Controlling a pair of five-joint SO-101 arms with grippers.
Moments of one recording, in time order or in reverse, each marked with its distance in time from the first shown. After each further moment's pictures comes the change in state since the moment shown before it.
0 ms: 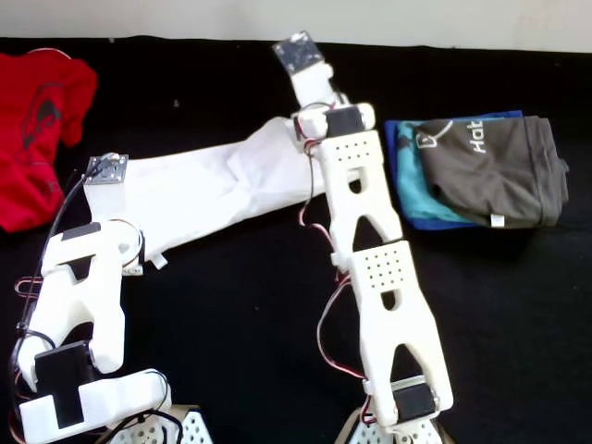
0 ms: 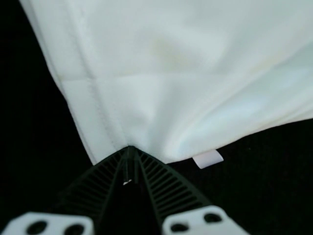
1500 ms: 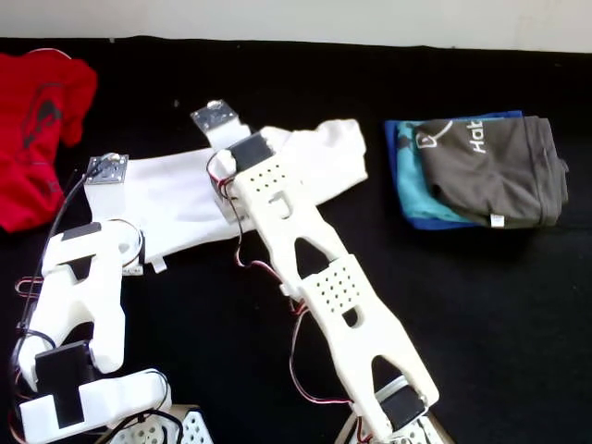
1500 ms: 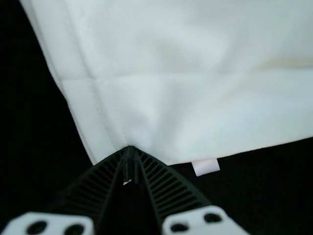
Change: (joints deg) left arm 0.0 0.0 0.0 0.0 0.0; right arm -17.6 -3.7 7.3 20.0 -12.7
